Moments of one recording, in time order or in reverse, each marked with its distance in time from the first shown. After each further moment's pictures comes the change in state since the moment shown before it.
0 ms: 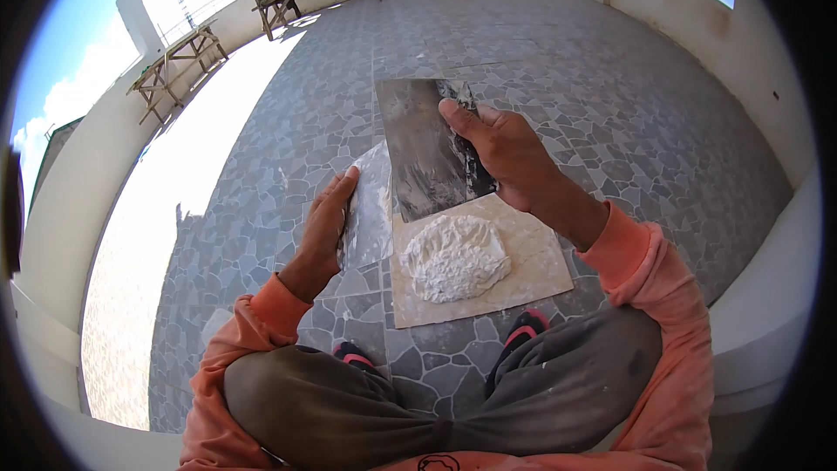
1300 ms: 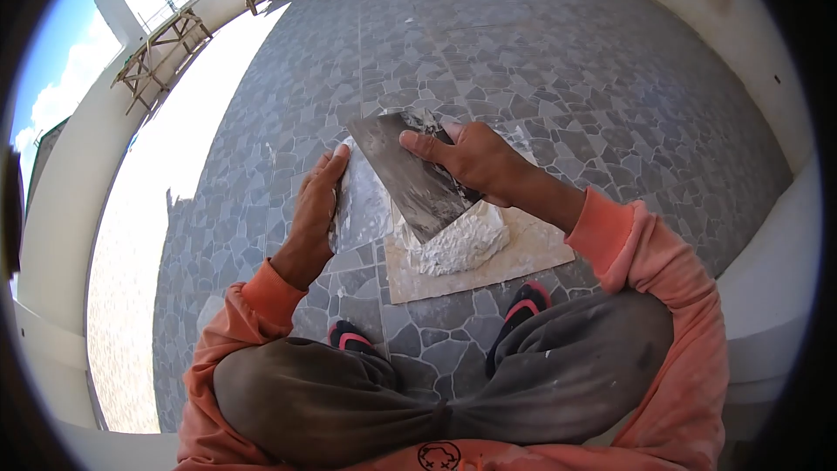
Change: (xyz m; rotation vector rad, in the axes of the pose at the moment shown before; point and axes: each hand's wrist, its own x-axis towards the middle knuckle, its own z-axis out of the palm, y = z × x) left_hand 0.008 -0.016 0.000 -0.034 -0.030 -0.021; right_hand 0.015 0.058 -0.007 -0.317 -0.102 0.174
